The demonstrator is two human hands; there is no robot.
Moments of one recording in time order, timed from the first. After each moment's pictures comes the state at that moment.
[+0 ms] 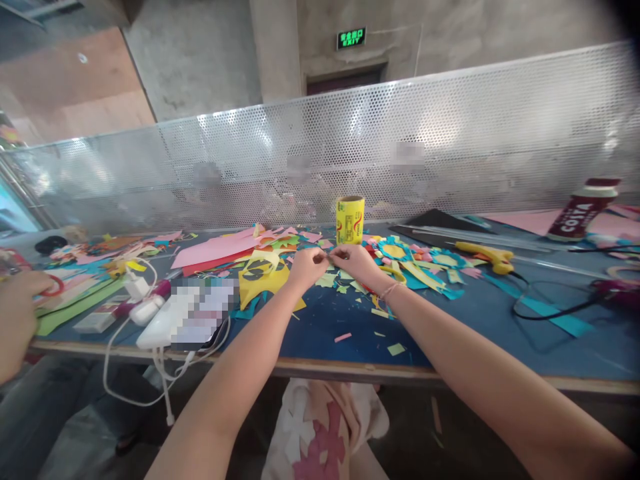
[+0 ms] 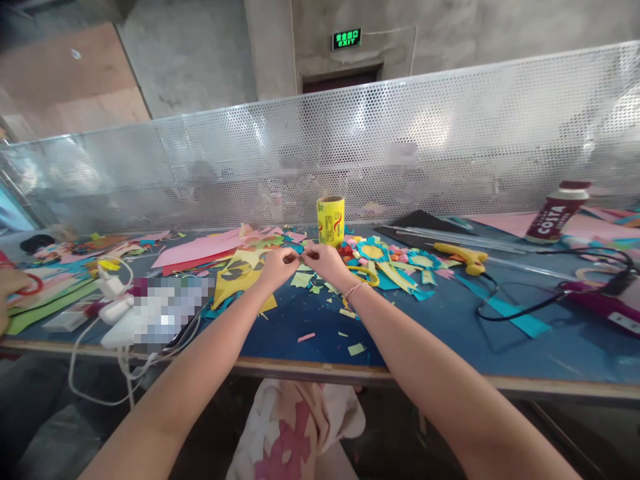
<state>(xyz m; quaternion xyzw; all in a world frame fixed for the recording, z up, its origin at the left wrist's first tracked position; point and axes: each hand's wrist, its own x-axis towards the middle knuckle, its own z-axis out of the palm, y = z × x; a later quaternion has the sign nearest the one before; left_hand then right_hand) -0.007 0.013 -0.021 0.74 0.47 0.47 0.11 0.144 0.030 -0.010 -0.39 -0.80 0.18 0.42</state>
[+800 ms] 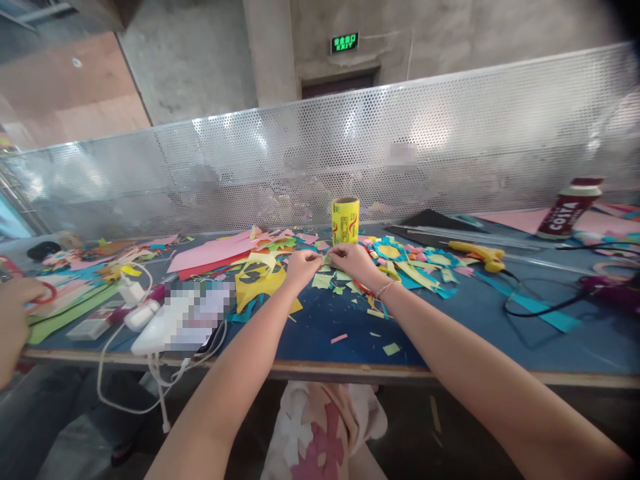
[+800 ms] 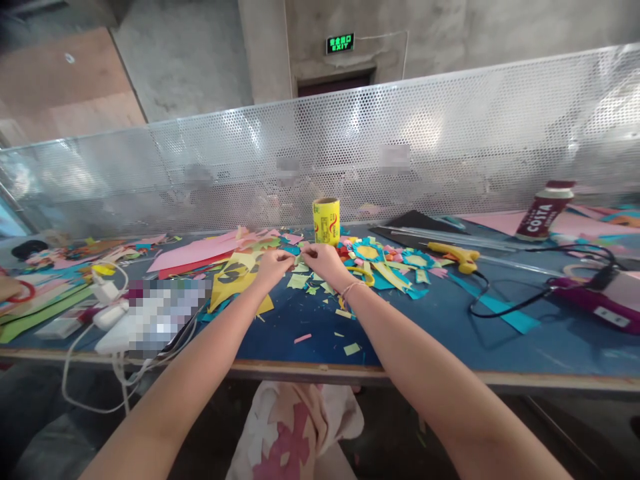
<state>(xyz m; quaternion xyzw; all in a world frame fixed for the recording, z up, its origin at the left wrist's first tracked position) -0.006 0.015 -0.019 0.64 0.52 0.50 0.27 0.148 0.033 -0.009 -0.42 -0.78 0.14 0.44</state>
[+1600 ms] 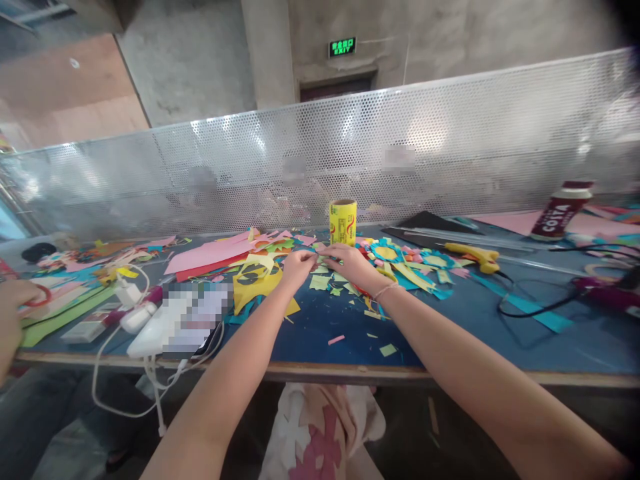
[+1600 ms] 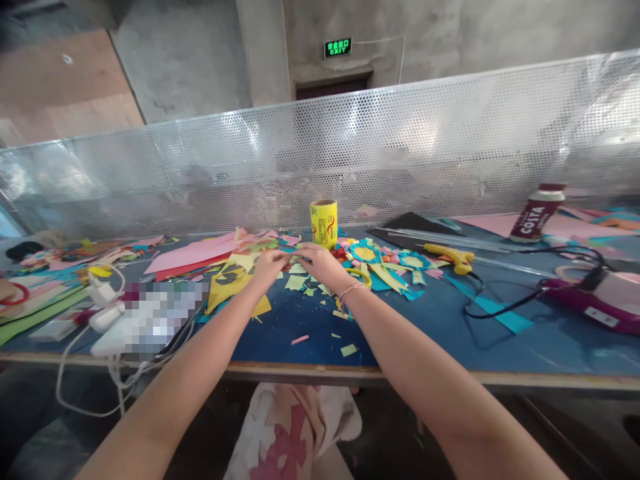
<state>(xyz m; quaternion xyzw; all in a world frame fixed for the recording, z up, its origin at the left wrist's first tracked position) -0.007 0.019 -0.018 0.61 0.48 0.53 0.34 0.154 0.040 -0.015 -0.26 -0.86 0.02 0.43</state>
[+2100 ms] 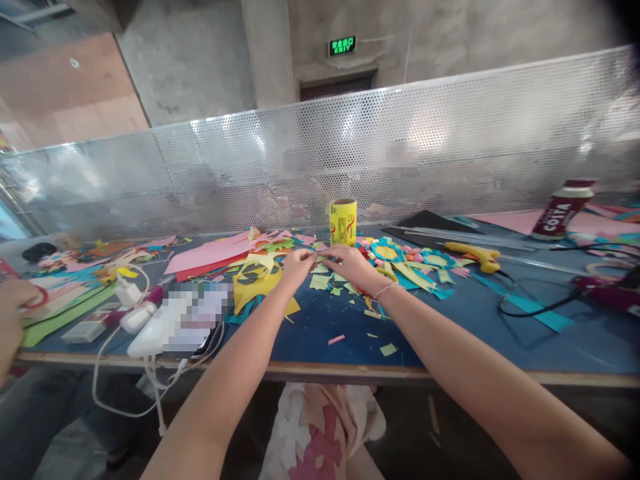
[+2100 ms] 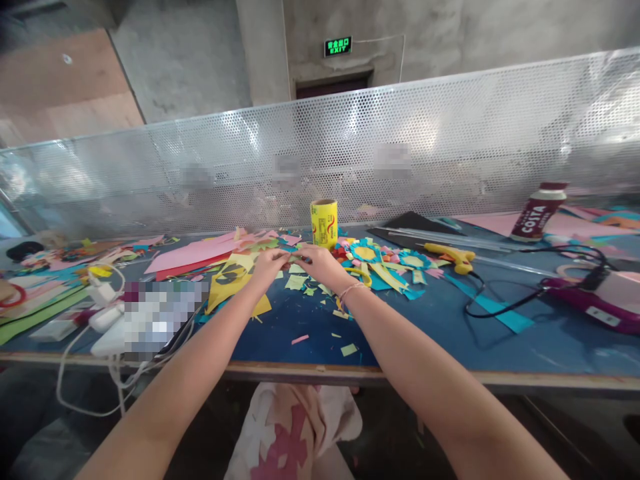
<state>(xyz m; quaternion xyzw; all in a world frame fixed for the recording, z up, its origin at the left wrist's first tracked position) -0.007 0.020 -0.018 0.59 0.48 0.54 0.35 0.151 0.037 -0.013 -0.30 -0.86 0.05 0.42</state>
